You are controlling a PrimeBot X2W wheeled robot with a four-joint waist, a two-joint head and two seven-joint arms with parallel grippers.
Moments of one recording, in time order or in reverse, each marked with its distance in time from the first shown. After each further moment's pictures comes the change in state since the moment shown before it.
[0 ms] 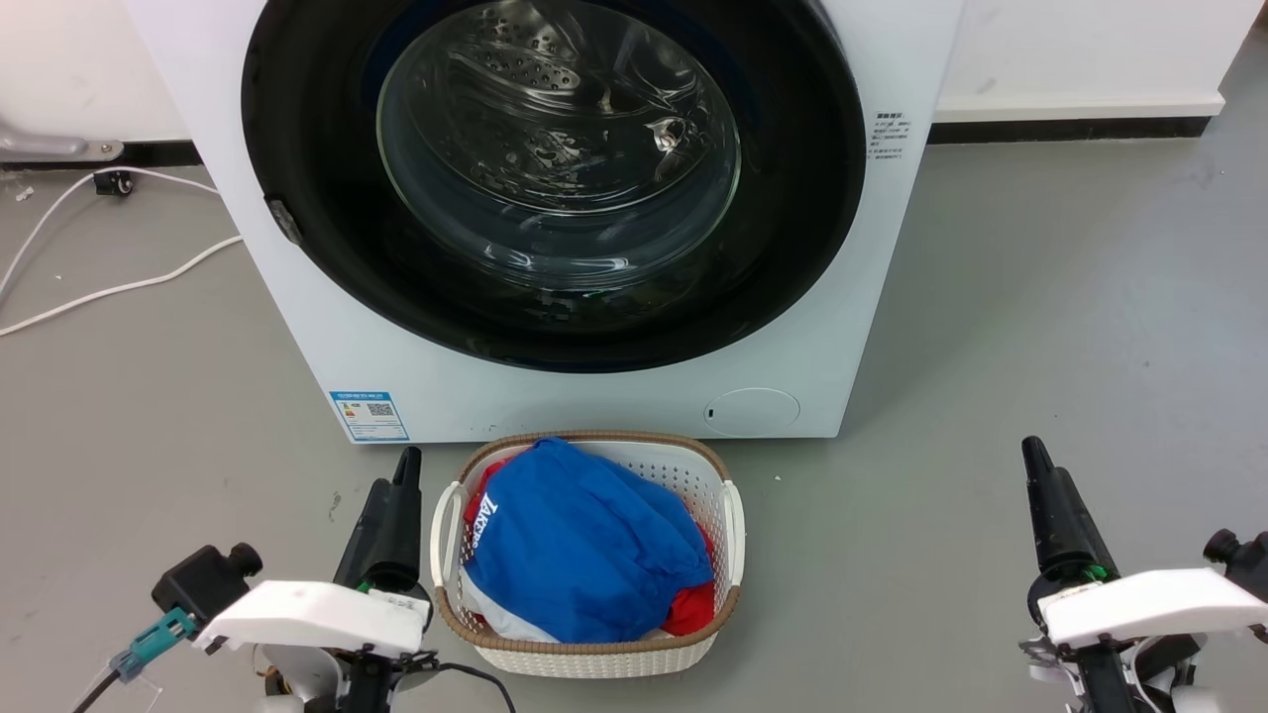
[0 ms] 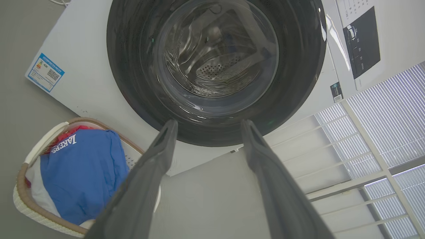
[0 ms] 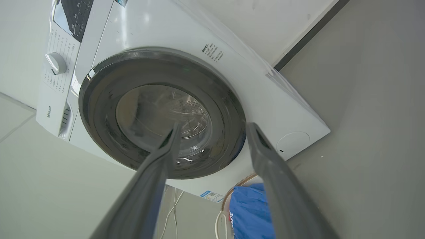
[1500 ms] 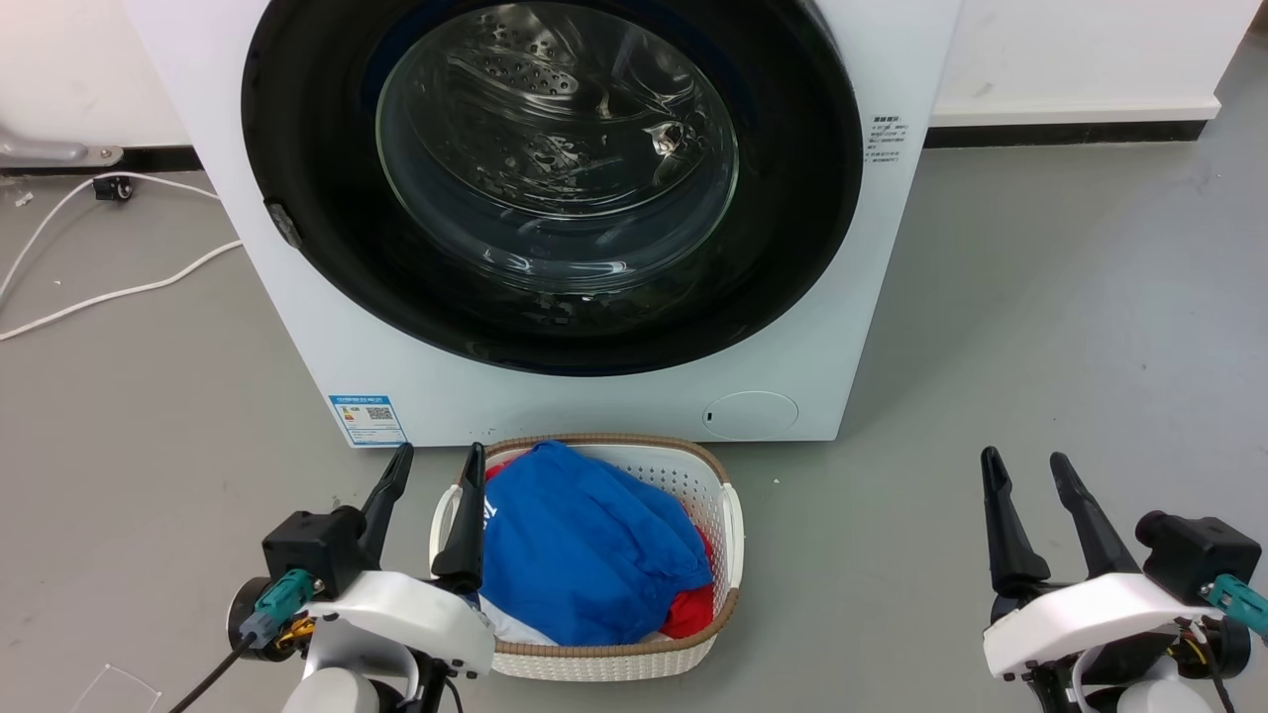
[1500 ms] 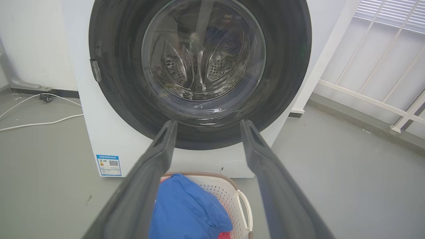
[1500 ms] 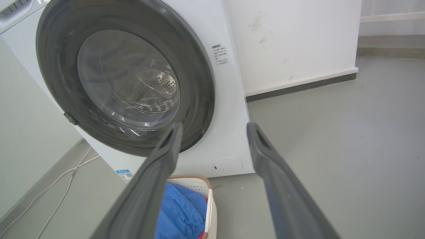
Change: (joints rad) left arm -0.036 0.073 -0.159 0.010 0.657 0.072 -0.132; right arm 0.011 0.000 0.031 -0.016 -0.652 0.000 -0.091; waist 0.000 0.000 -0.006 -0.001
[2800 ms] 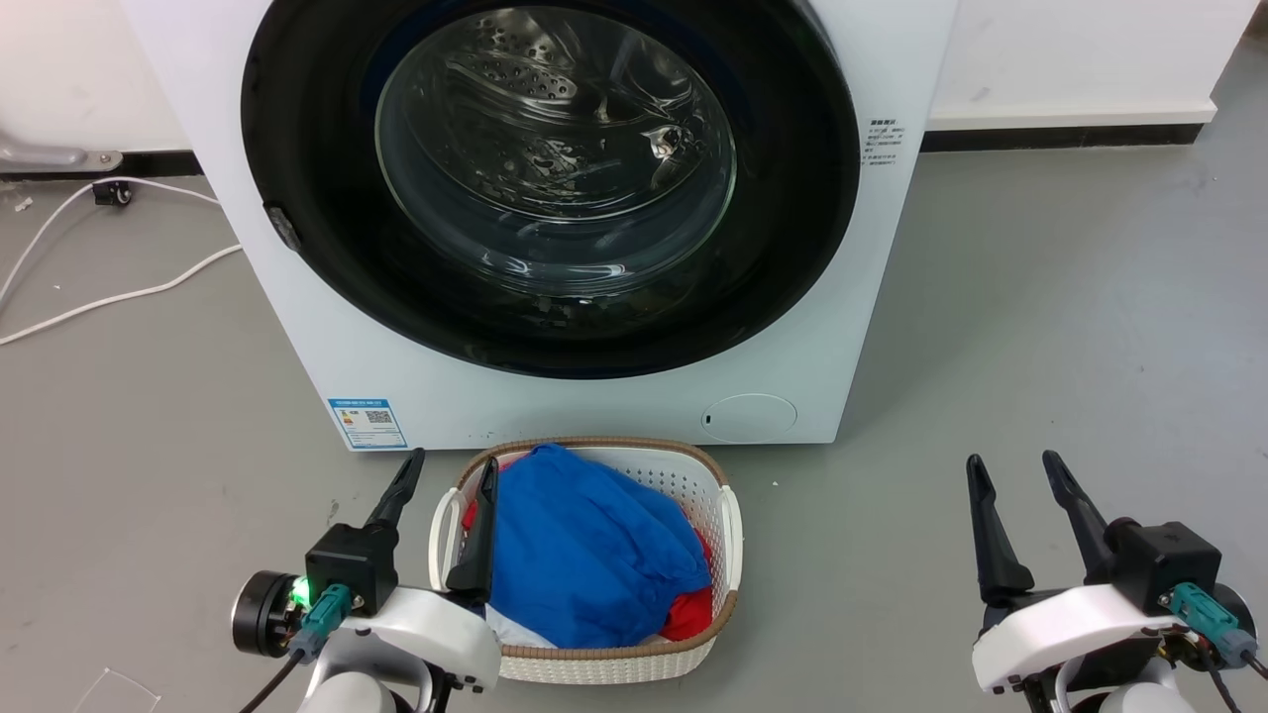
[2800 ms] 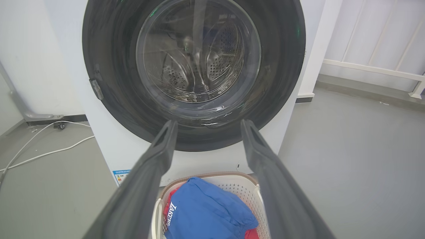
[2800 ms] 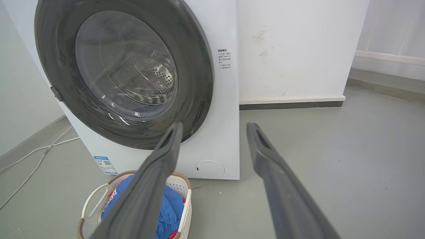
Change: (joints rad) left arm -0.016 -0.021 0.019 0.087 0.219 -0.024 -0.080; right arm 0.003 0.000 0.008 0.012 -0.203 0.002 -0.054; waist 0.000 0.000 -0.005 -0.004
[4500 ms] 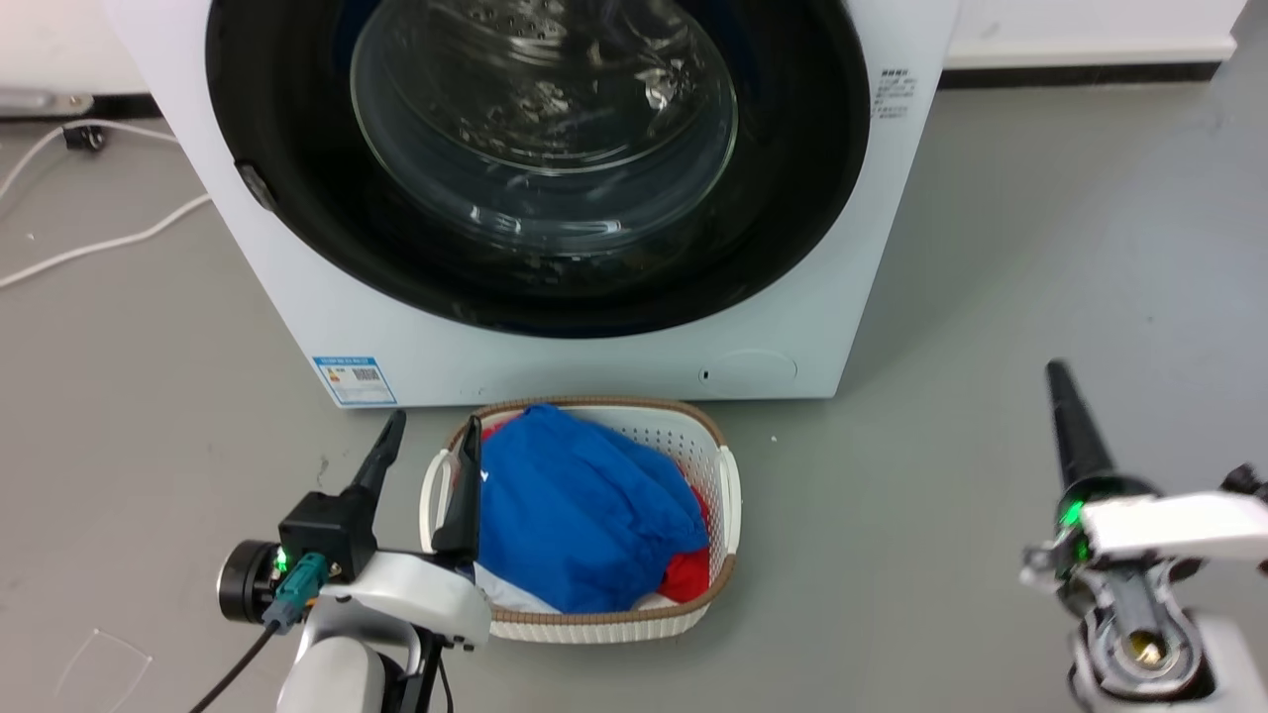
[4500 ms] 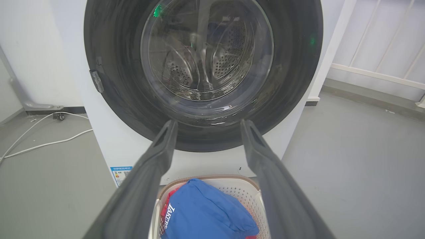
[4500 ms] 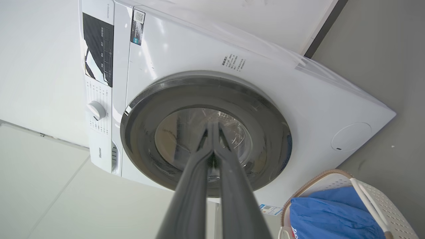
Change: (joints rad) left arm -0.043 -0.051 0.092 0.020 0.035 -0.044 -0.013; right arm -0.119 0.001 -0.011 0.010 1.109 0.000 0.130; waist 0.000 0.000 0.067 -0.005
